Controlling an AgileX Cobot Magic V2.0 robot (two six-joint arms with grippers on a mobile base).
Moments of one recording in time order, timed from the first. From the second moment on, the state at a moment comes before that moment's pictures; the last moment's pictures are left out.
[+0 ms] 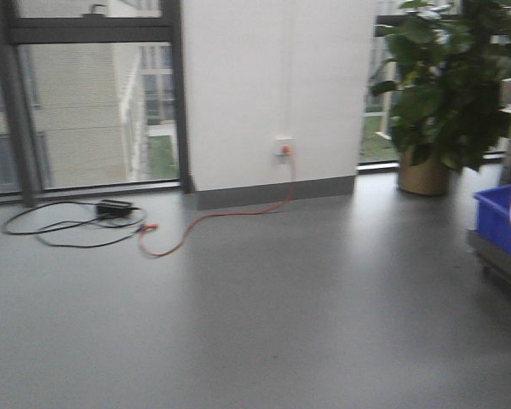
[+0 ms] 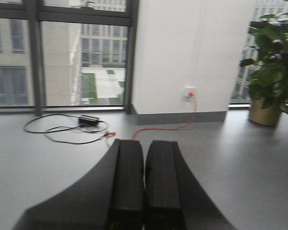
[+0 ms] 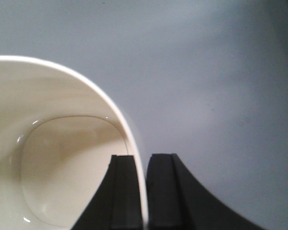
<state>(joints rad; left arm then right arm) -0.05 -0.01 0.01 -0.12 0.08 0.04 0.16 0.76 -0.77 -0.08 0.99 0.25</state>
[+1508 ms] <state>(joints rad) -0.05 -0.01 0.01 -0.12 0.08 0.04 0.16 0.76 -0.77 -0.08 0.99 0.25</state>
